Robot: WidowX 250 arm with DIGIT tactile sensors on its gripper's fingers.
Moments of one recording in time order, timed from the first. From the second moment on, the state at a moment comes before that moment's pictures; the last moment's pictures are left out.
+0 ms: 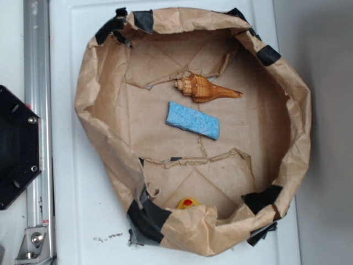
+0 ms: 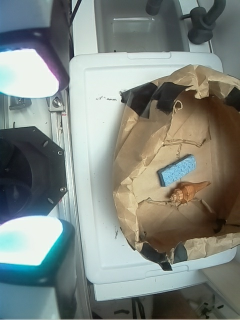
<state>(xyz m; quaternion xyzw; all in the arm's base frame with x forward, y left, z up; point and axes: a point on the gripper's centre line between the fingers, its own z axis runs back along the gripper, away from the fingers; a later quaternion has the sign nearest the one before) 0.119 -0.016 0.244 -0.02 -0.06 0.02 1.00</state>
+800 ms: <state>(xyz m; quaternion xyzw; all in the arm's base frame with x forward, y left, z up) 0.217 -0.004 0.186 0.00 -0.13 -0.16 0.98</state>
